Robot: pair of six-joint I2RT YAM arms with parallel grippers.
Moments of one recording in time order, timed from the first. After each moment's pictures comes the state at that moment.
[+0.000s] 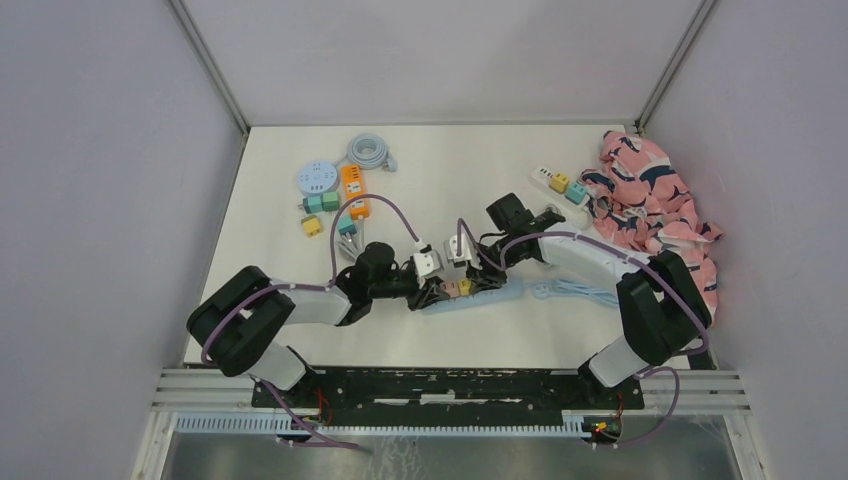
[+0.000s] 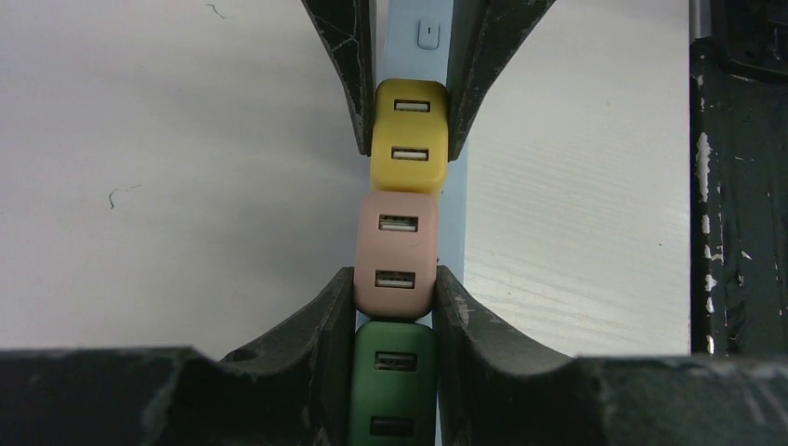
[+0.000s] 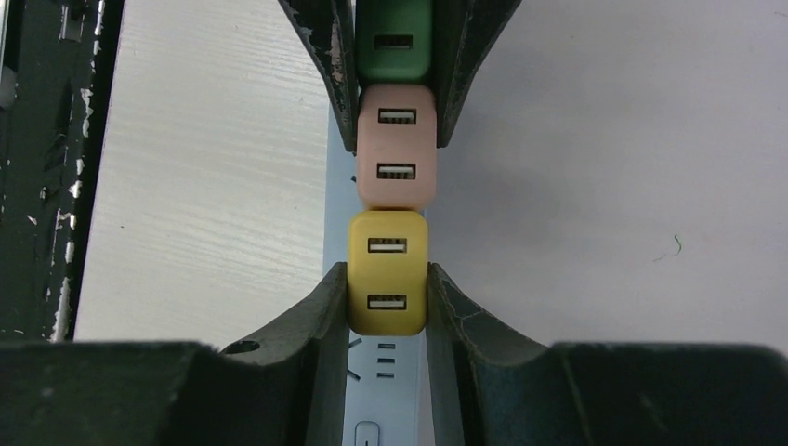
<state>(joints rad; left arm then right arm) -0.74 1.51 0.44 0.67 0.56 0.20 0.57 1.57 0.99 -0.62 -0.76 -1.07</state>
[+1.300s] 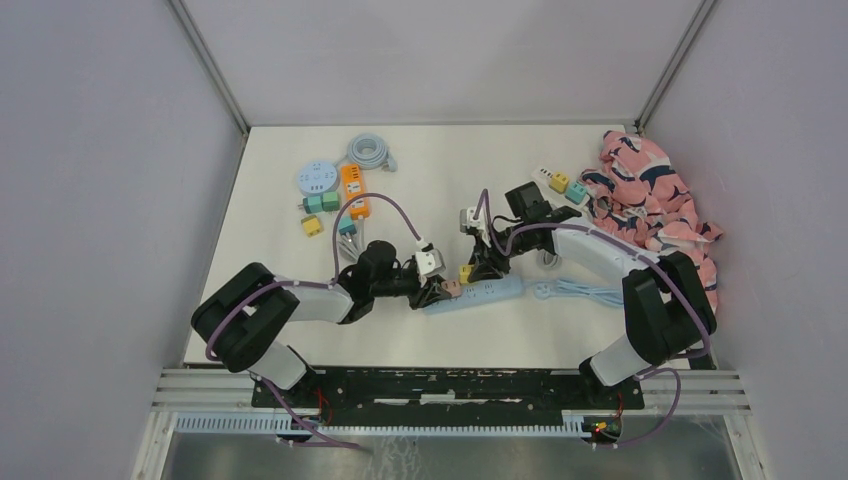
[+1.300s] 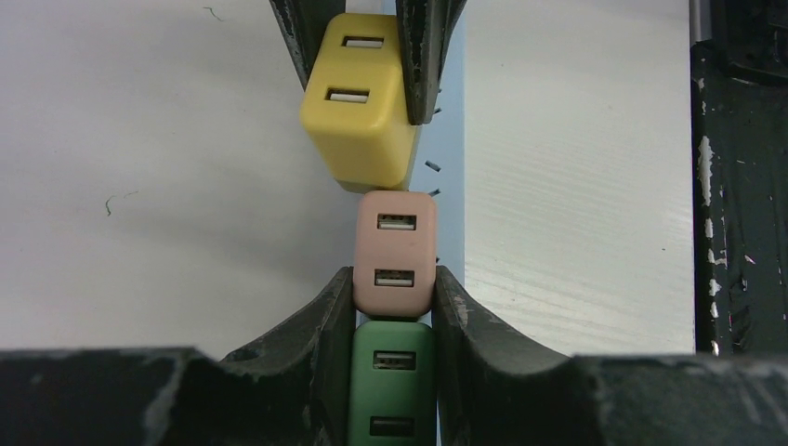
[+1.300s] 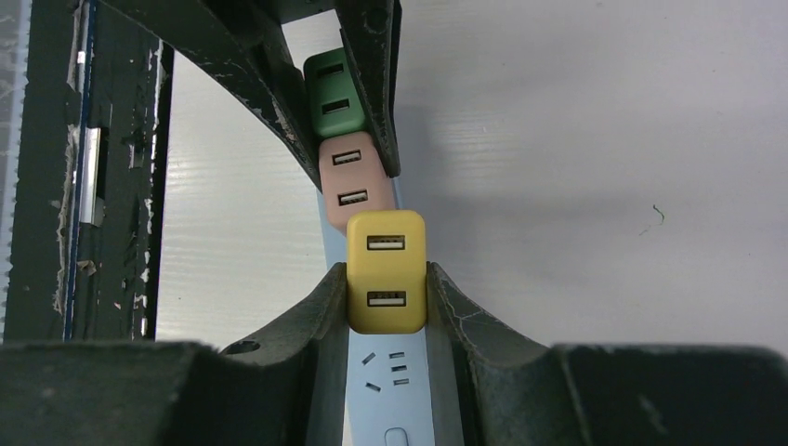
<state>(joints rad) -0.74 1.53 0.45 0.67 0.58 0.20 0.46 1.55 0.98 -0.51 -0.90 -0.78</state>
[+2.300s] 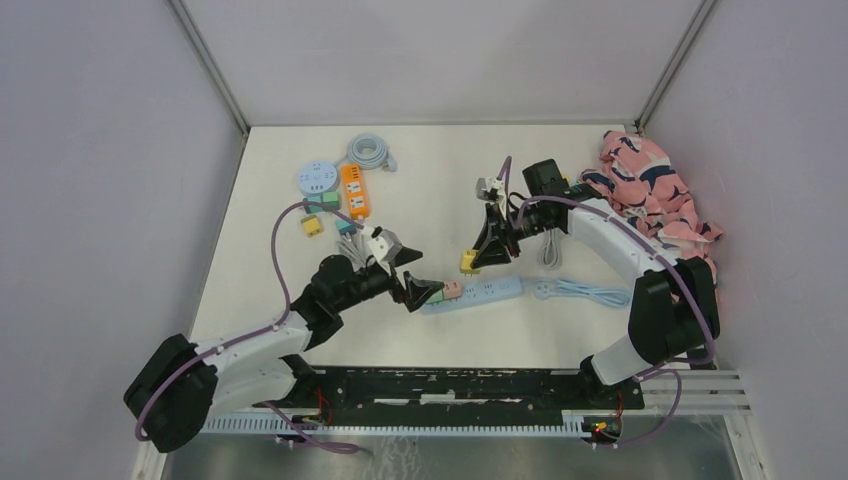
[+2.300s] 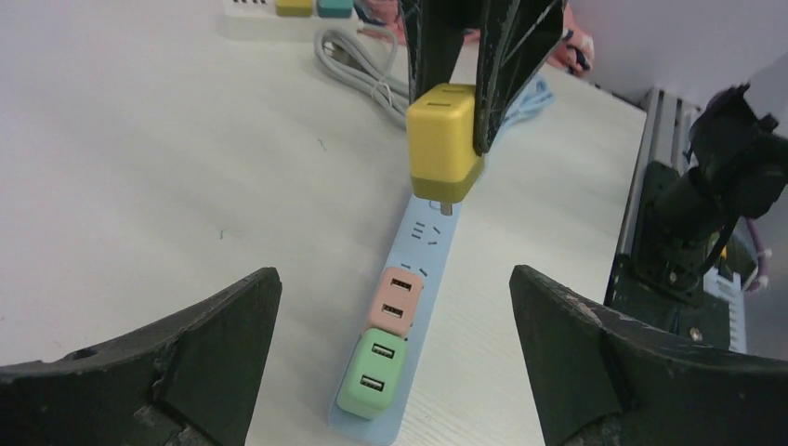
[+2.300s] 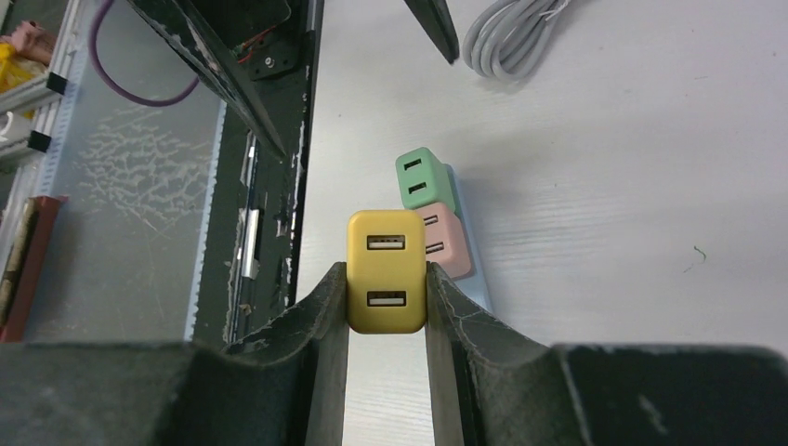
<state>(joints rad) -0.74 1.07 0.33 0.66 0.37 -0.15 0.35 1.54 1.15 -0.74 -1.16 -0.70</state>
